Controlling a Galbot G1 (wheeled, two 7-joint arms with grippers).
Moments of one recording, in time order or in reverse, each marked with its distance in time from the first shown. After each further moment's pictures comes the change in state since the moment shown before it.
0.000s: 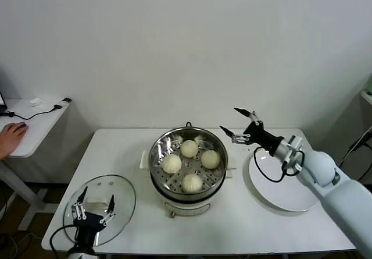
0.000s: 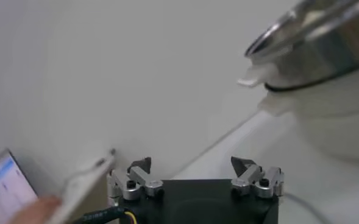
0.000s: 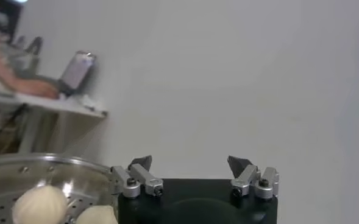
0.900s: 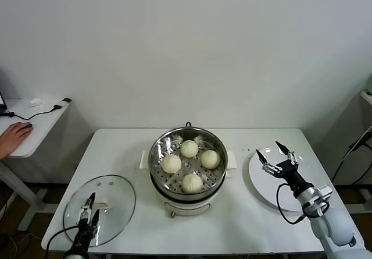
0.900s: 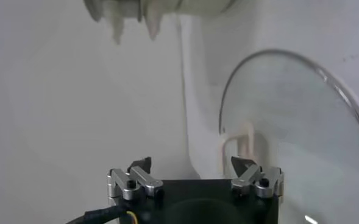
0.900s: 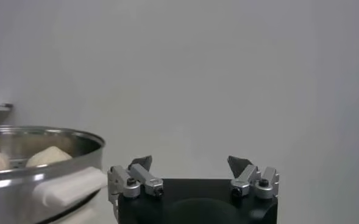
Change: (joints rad) left arm -0.061 0.018 -0.055 0.160 0.865 0.028 -0.081; right arm -0.419 0.282 0.415 -0.045 -0.097 0.036 0.017
